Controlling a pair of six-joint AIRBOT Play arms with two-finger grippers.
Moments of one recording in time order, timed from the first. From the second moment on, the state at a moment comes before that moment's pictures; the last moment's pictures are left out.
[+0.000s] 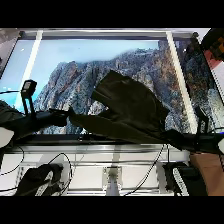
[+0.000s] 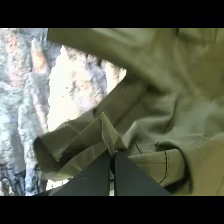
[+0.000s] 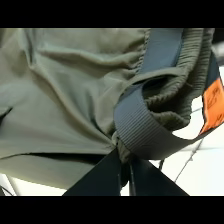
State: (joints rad) left arm -0.13 -0.50 0.72 1.12 -1.05 -1.44; right arm -0.05 -0.38 0.64 -1.24 1.58 1.98
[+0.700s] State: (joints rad) left arm -0.32 -1.21 1.18 0.93 -0.49 -1.22; right arm -0.05 -0.70 0.64 -1.30 1.08 2.04
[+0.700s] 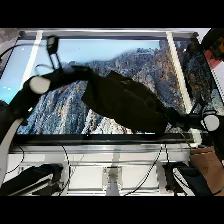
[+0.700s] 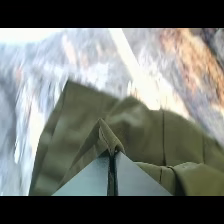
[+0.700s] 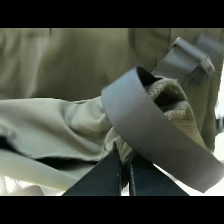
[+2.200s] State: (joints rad) left arm -0.40 -1.68 1.49 0.91 0.26 -1.19; right arm -0.11 -0.97 0.65 -1.36 0.12 2.29
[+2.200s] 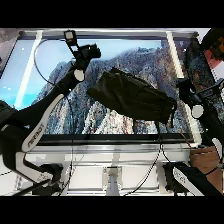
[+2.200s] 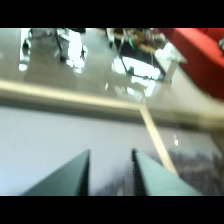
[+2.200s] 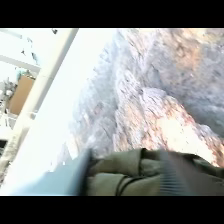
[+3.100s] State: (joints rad) left arm -0.14 -1.02 1.49 0.92 -0.68 -1.12; right arm -0.78 -1.11 0.60 -0.51 1.26 1.04
